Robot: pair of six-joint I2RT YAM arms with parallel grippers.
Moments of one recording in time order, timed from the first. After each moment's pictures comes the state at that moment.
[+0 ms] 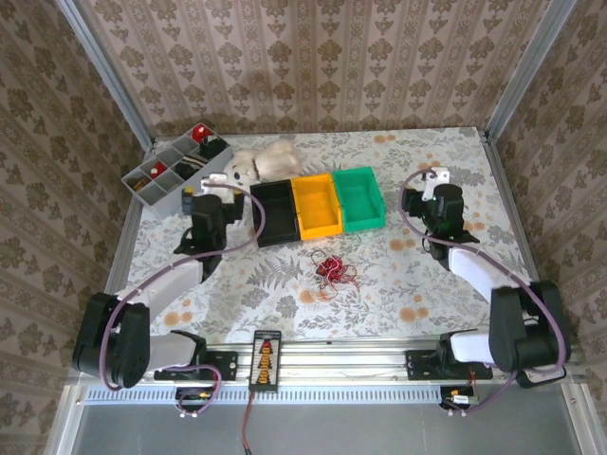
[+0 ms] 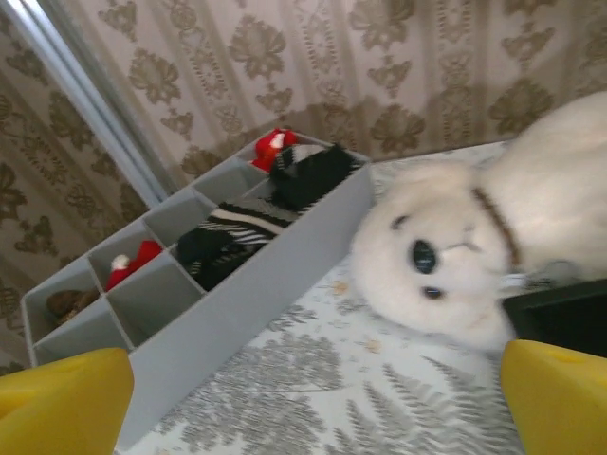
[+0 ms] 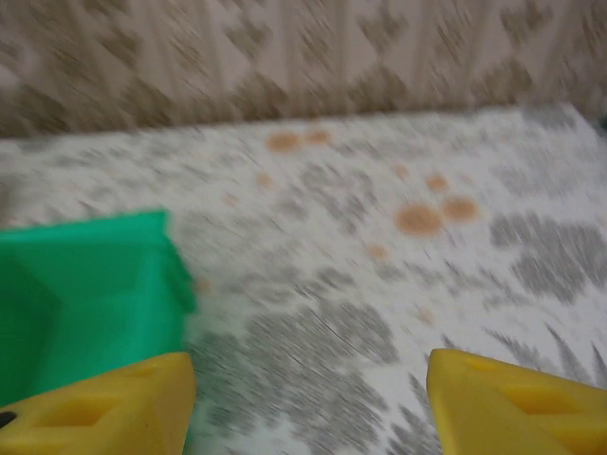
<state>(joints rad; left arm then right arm) -0.42 1.25 0.61 0.34 -0.49 0.10 0.12 1.29 0.65 0.31 0.09 0.08</state>
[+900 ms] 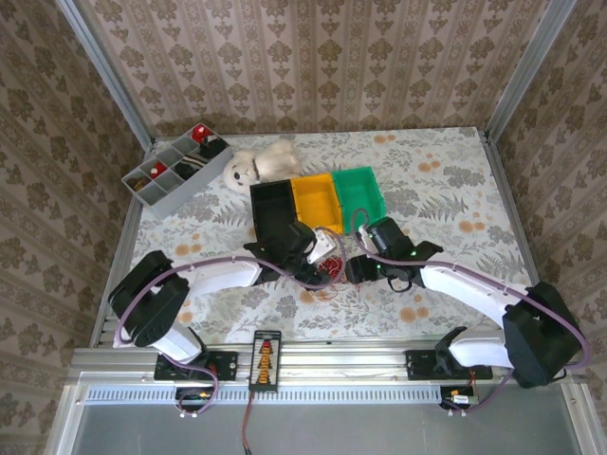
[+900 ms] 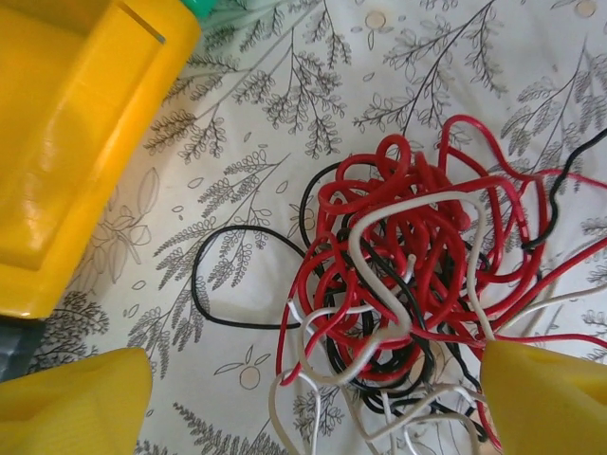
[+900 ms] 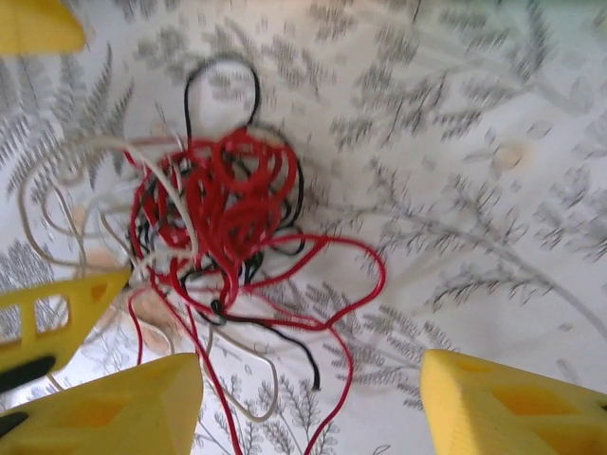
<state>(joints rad) -0.93 1.57 0.83 -0.17 0.04 0.12 0.59 1.28 0.69 -0.44 -0.15 0.34</state>
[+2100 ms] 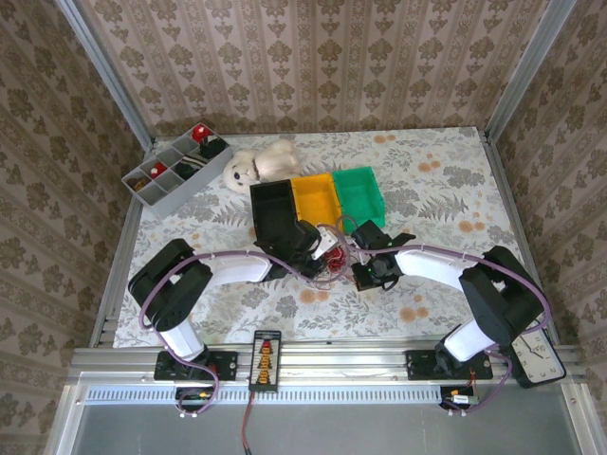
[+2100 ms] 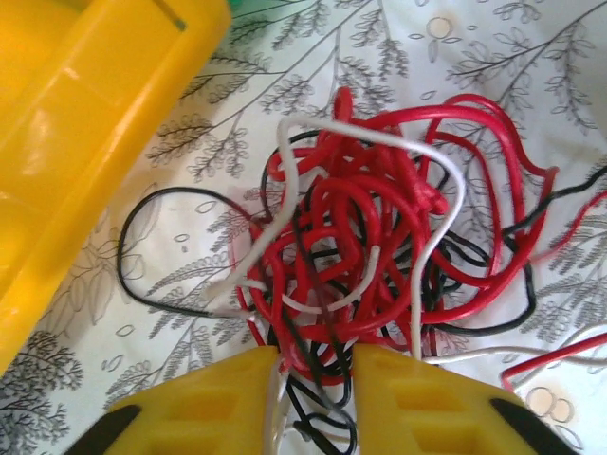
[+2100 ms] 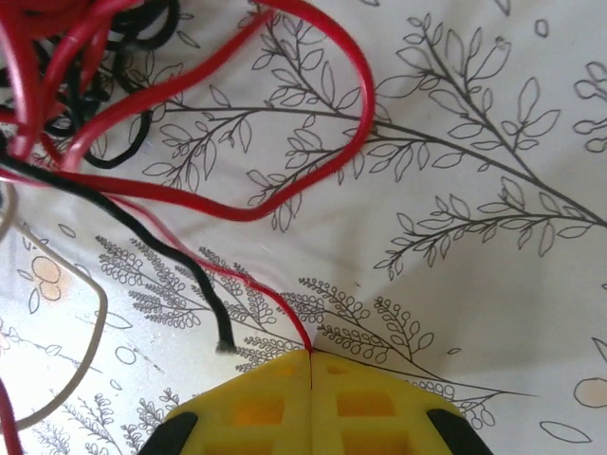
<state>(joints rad) -0.90 1.69 0.85 -0.04 0.02 0.05 0.59 1.54 0.77 -0.54 -0.07 0.37</state>
